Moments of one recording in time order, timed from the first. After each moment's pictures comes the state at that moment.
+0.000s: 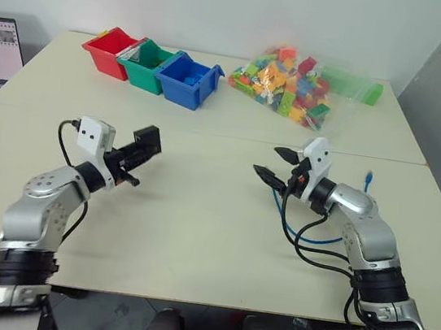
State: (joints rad) left arm -0.38 0.57 0.23 0.20 -0.39 0.24 -0.62; right arm -0.56 -0.38 0.17 -0.08 0.29 0.40 0.74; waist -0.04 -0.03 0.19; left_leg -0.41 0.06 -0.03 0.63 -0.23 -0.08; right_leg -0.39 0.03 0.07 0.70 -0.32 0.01
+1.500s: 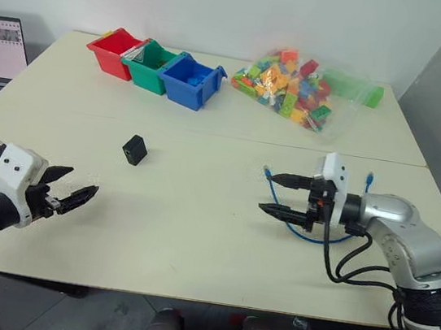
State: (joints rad) left arm 0.13 0.93 0.52 -0.18 -0.54 0.49 -0.83; right arm -0.49 -0.65 0.08 -0.20 0.49 0.60 1.04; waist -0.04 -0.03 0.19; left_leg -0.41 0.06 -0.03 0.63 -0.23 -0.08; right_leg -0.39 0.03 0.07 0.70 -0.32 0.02
